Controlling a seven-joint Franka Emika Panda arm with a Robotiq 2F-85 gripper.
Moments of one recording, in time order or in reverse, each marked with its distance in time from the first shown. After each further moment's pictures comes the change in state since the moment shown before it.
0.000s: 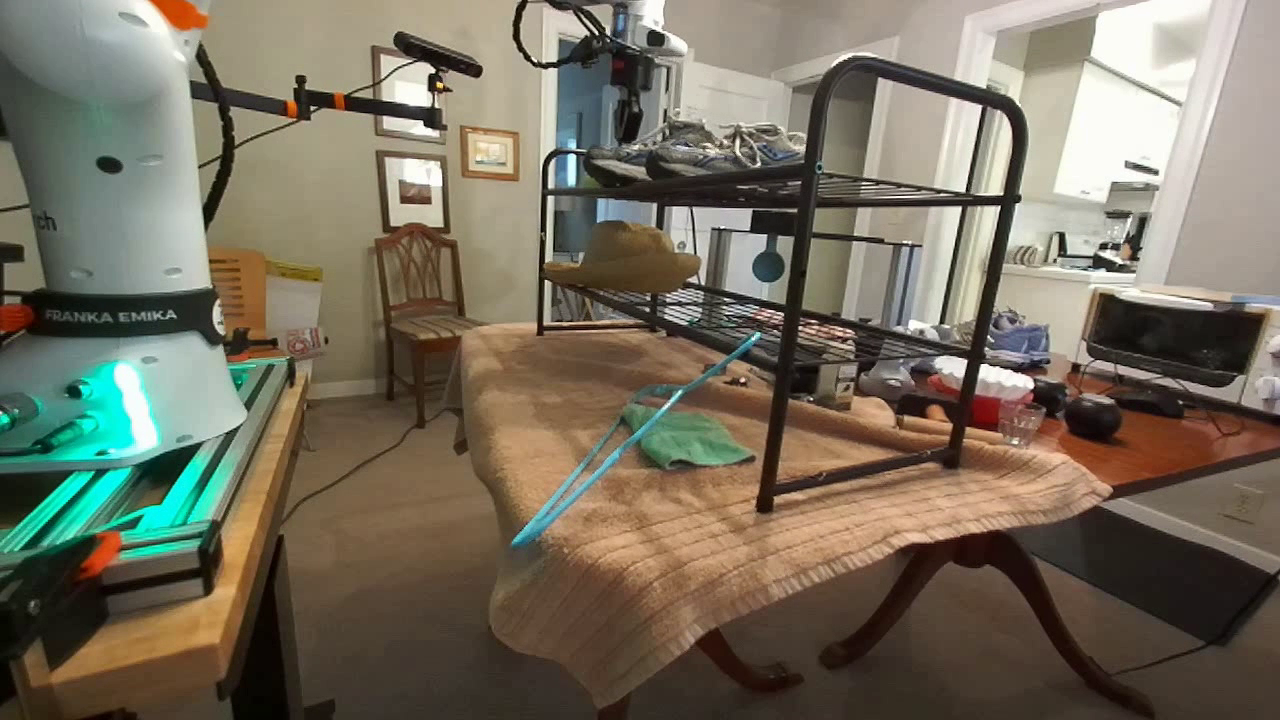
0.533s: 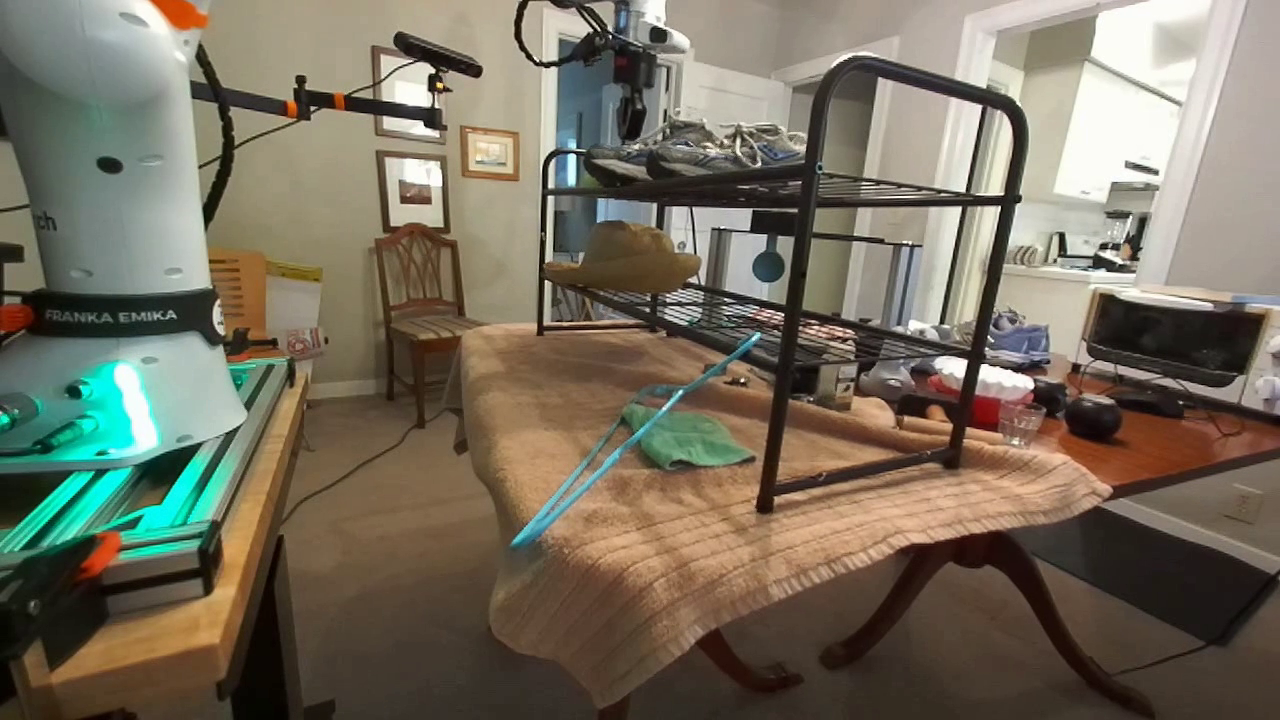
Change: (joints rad) arm 0.003 -0.003 -0.009 0.009 -0.019 -0.001 -0.006
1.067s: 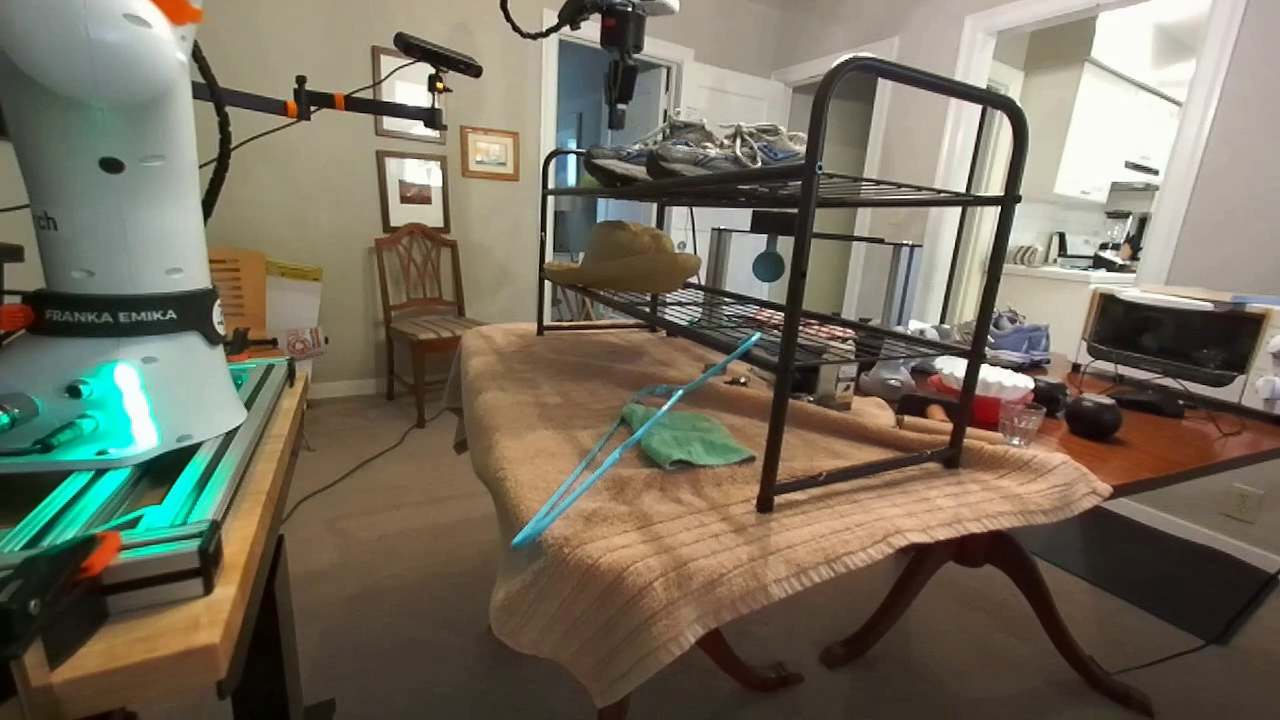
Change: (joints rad) arm 0.016 -0.063 0.012 0.061 -0.036 -0.155 -0.011
